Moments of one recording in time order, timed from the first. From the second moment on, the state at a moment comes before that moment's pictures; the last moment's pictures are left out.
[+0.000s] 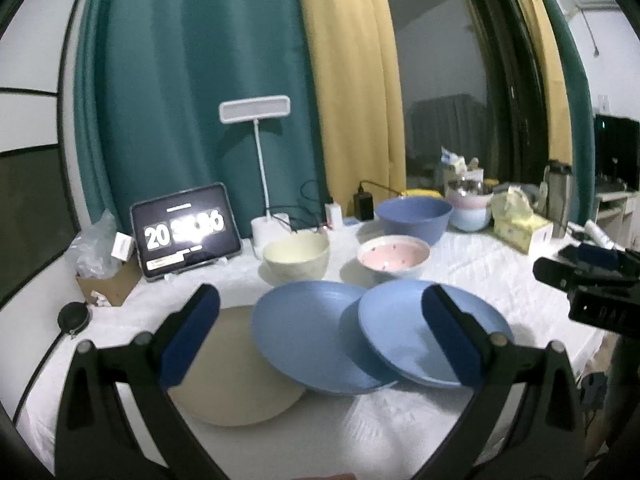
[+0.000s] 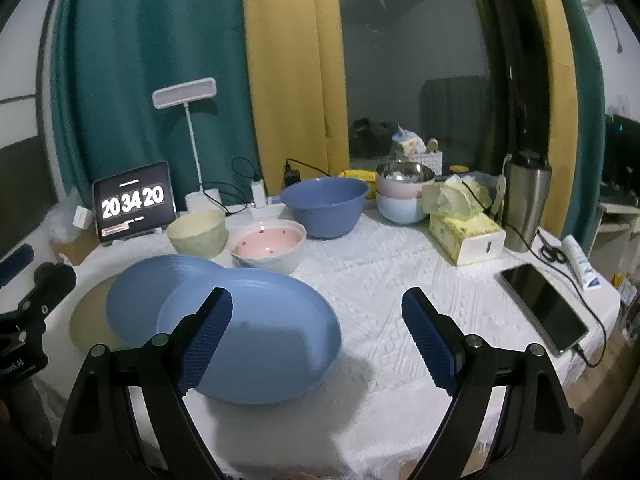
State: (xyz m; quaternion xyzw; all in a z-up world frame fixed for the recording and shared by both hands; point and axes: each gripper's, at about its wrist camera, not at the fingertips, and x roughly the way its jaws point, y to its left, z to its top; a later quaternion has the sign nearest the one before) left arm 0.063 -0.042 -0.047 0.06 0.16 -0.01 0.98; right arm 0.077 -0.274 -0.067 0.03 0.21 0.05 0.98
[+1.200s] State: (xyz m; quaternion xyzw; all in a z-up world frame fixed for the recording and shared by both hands) left arm 0.157 -0.095 -0.138 0.08 0.34 -0.02 0.94; right arm 0.165 -0.289 -0.157 0.07 0.36 0.14 0.92
